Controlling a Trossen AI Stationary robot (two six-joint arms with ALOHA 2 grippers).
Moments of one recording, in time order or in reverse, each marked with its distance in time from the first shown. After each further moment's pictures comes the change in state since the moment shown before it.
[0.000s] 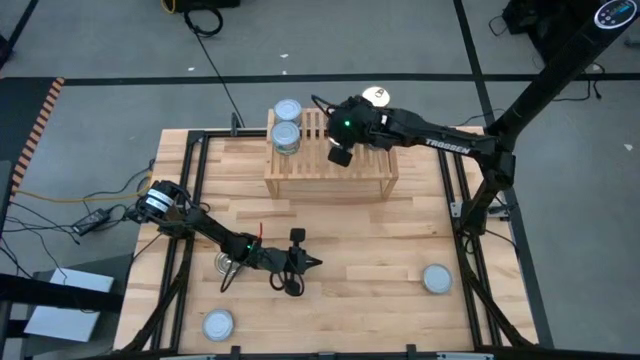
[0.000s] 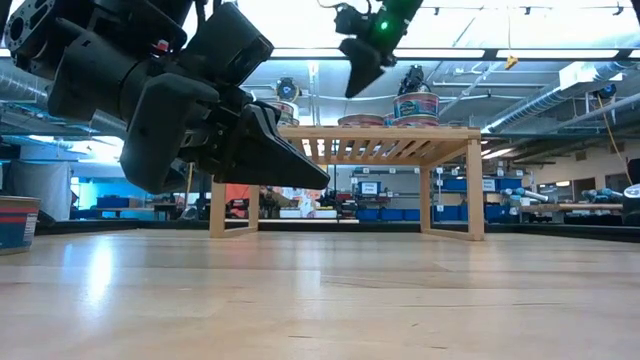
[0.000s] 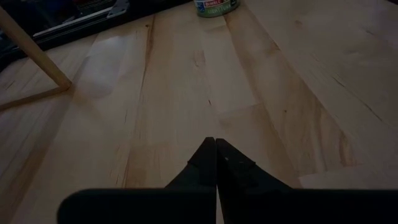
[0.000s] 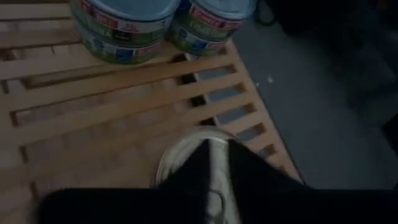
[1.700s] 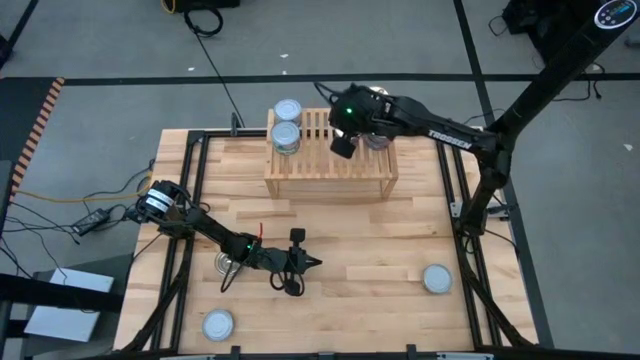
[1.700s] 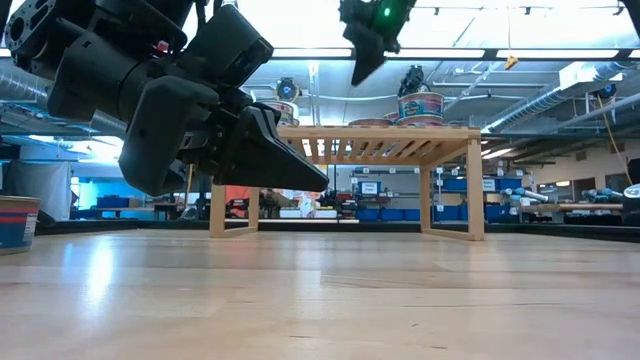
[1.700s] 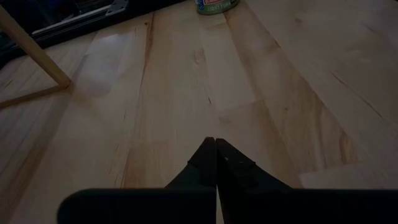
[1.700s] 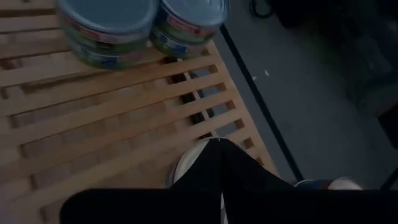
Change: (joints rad) left arm 0.001 0.000 0.000 -0.008 0.001 -0.003; right arm -0.039 0.033 0.159 -0.153 -0.020 0.012
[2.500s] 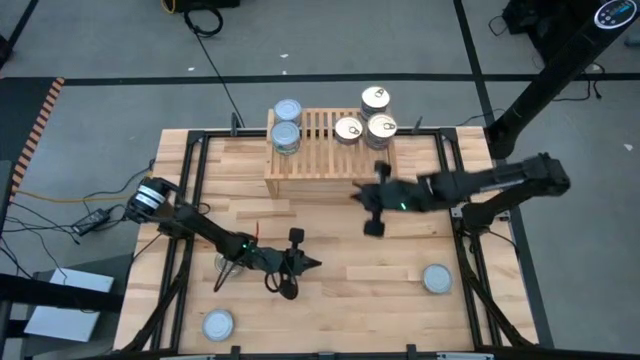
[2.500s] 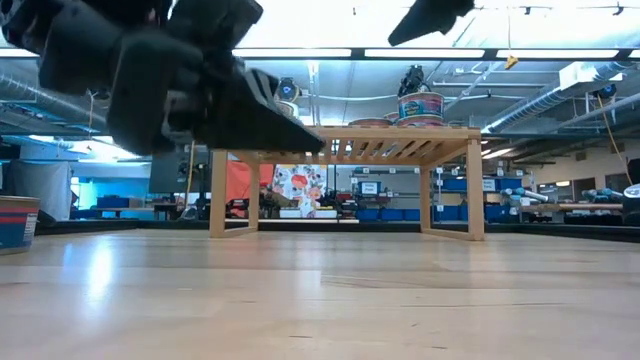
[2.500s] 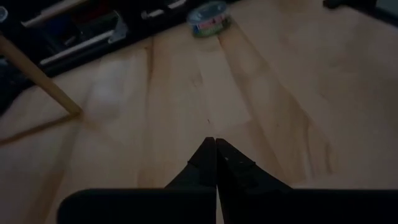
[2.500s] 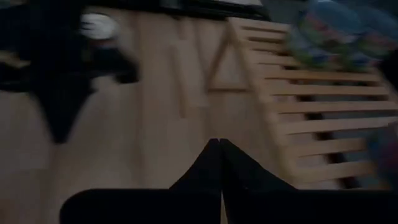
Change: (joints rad) left arm -0.019 -0.073 0.000 -0.033 -0.004 0.083; right arm 0.513 -0.471 -0.717 0.396 0.044 0.200
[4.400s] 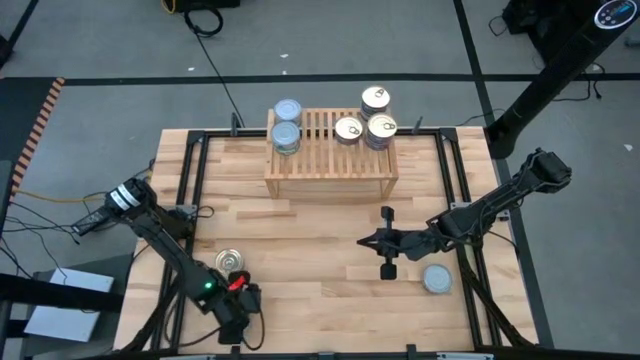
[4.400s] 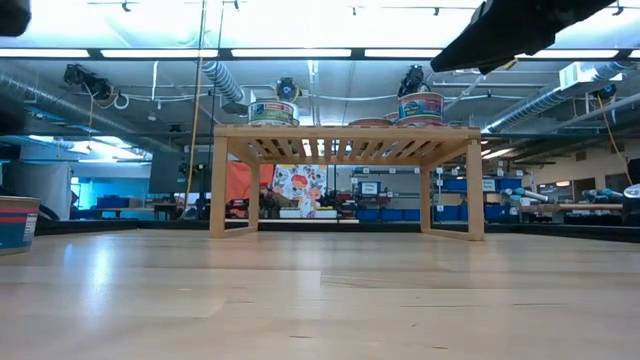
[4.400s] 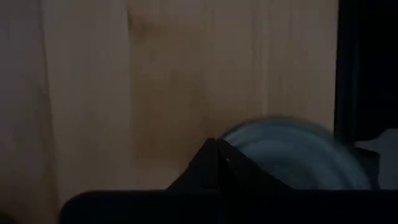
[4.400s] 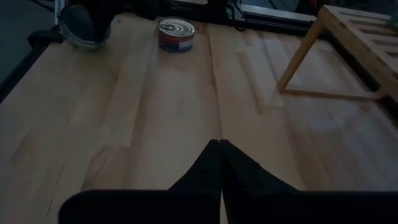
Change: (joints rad) left arm -0.430 -0.139 0.243 -1.179 0.333 -1.034; right arm 0.321 -0.050 -0.463 0.534 0.104 0.117
